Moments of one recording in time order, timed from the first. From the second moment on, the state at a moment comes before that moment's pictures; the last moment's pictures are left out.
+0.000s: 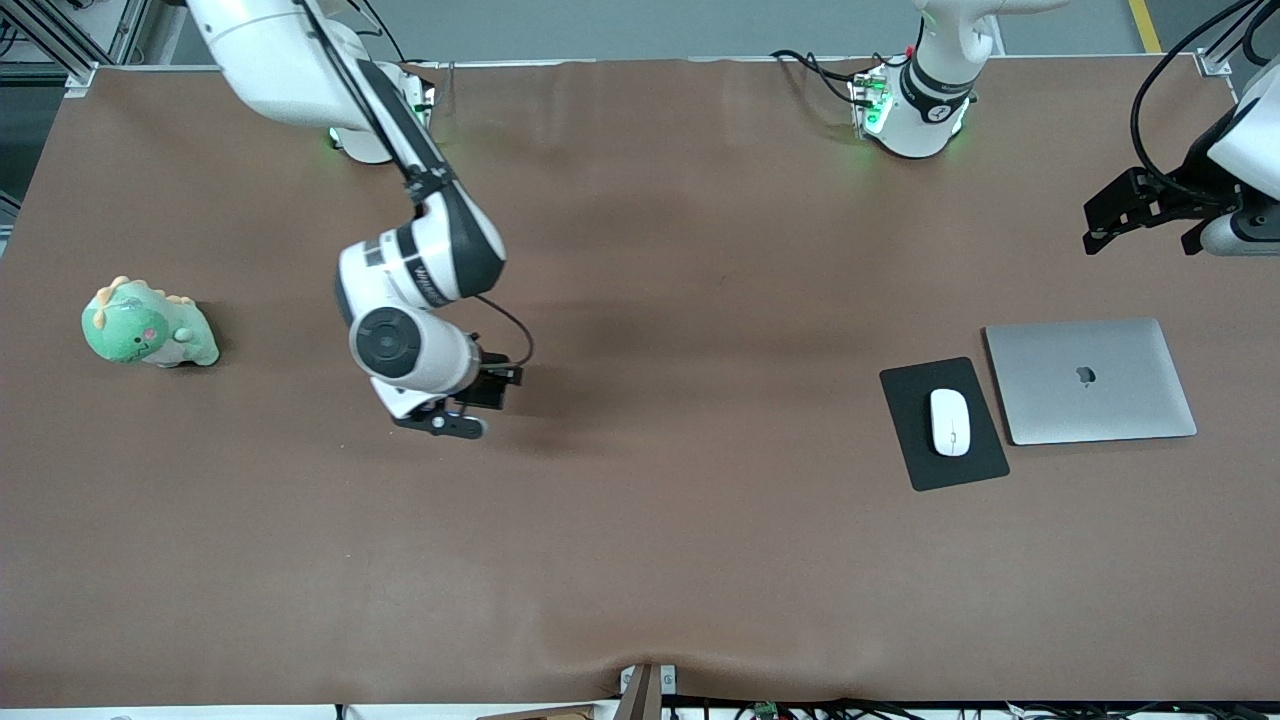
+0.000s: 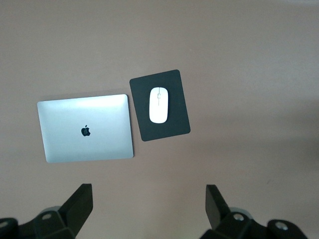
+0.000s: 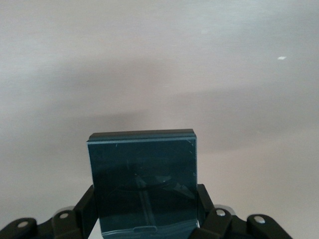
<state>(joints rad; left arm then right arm) 0.02 -0.03 -0.12 -1.53 0.02 1.53 -0.06 0.45 0.48 -0.06 -1.75 0.15 2.01 0.51</state>
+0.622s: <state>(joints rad) 0.02 -0.03 -0.12 -1.52 0.02 1.53 -0.06 0.32 0.34 -0.06 -2.07 0.15 2.19 0.33</state>
